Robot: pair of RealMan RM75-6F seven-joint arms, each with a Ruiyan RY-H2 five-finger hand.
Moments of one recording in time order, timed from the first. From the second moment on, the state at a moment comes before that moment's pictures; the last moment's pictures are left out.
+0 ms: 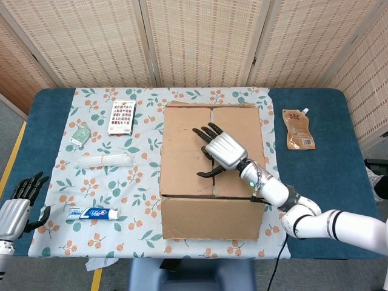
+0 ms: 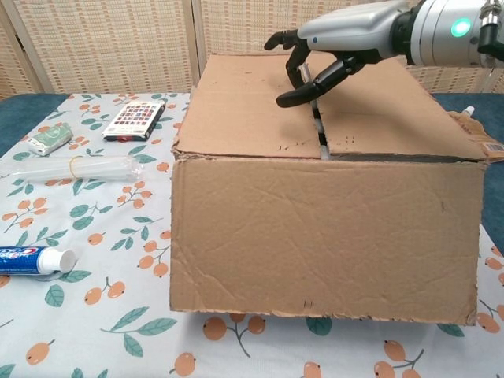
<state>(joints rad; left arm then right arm) -0.18 -1.14 -0.01 -1.43 1.54 1.40 -0.27 1.02 -1.27 0.17 -1.56 -1.18 0.75 -0.32</state>
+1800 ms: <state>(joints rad) -0.19 -1.18 -0.01 -1.44 1.54 1.38 -0.13 0.81 -0.95 0.15 -1.83 -1.25 1.01 -0.34</state>
